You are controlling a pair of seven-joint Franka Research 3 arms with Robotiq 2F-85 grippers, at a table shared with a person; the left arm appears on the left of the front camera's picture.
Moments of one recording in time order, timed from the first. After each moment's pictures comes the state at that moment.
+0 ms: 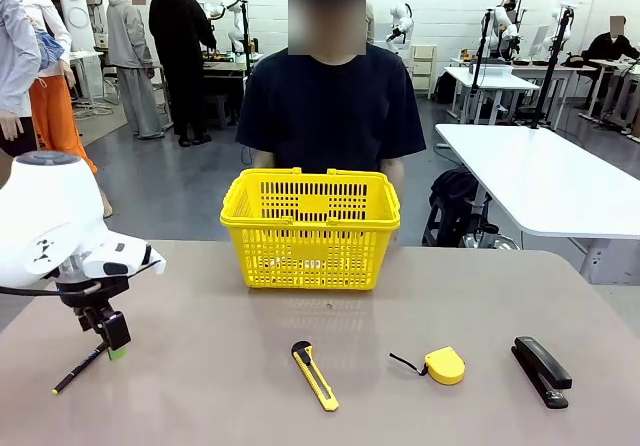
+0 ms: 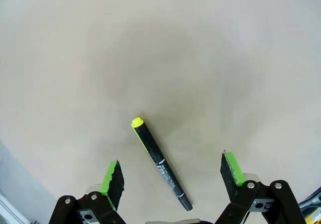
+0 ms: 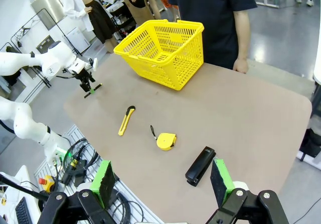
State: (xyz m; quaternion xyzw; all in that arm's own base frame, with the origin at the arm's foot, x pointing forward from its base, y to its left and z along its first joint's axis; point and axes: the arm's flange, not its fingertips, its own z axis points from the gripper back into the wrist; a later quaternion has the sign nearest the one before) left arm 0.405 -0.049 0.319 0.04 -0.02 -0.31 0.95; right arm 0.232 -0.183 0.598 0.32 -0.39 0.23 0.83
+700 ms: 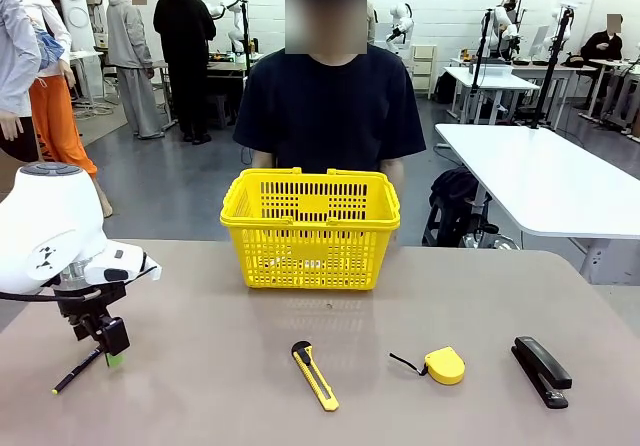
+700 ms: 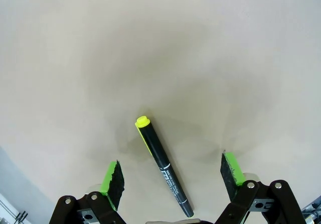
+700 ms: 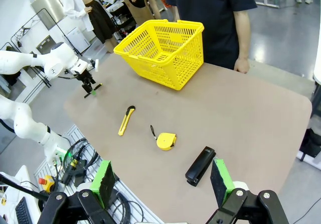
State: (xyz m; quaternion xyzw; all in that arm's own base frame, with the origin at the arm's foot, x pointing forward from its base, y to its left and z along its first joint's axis) left arm 0.408 -0.041 0.307 0.04 -0.01 -0.28 0.96; right arm 0.232 -0.183 0.598 0.32 -0.39 0.23 0.83
